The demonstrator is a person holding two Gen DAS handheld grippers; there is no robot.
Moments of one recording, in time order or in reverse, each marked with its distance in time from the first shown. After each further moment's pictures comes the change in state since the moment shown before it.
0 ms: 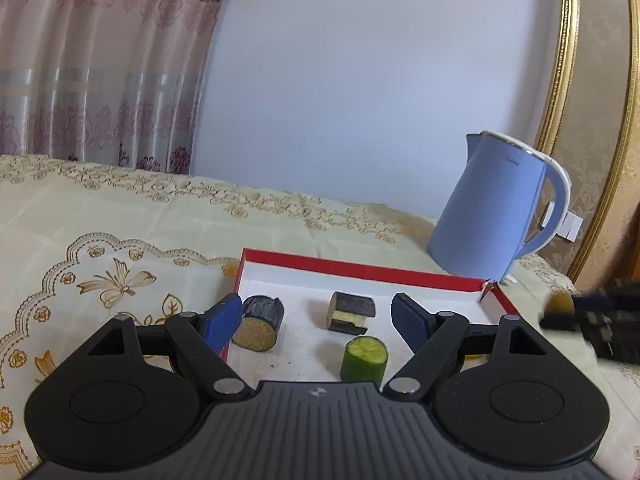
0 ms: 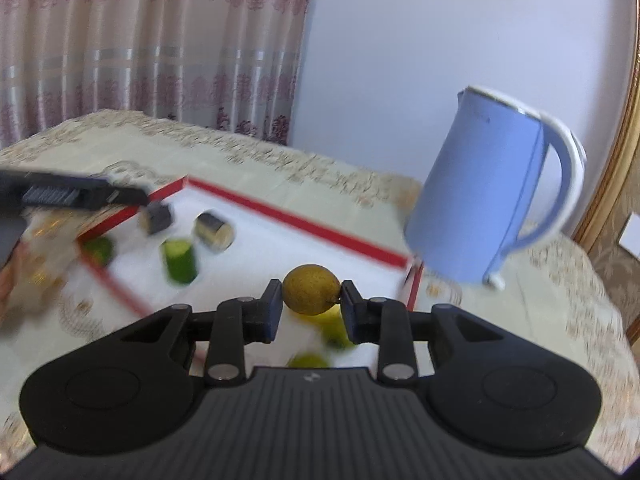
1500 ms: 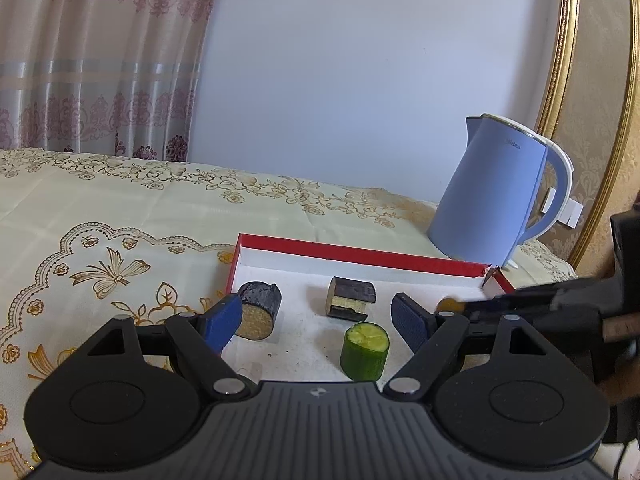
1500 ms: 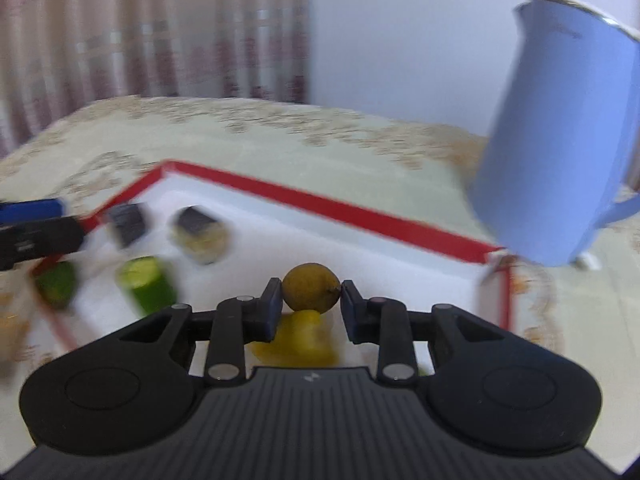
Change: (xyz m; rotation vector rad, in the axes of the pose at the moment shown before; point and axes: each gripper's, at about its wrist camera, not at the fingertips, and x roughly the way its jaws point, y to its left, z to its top) left arm 0.008 -0.002 -0.003 0.012 0.042 -0.003; right arm 0.093 0.018 0.001 0.076 0.133 0.189
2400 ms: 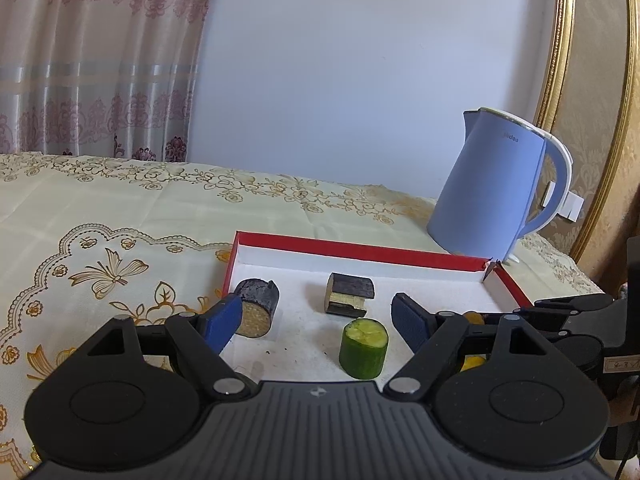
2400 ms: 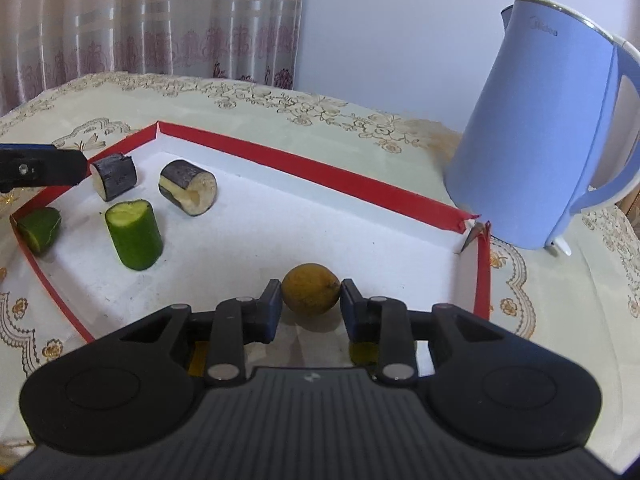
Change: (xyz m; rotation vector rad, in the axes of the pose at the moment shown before) left arm 0.002 -0.005 -0.002 0.018 0.004 0.008; right arm -0.008 -0.009 -0.029 -0.008 -0.012 -0.153
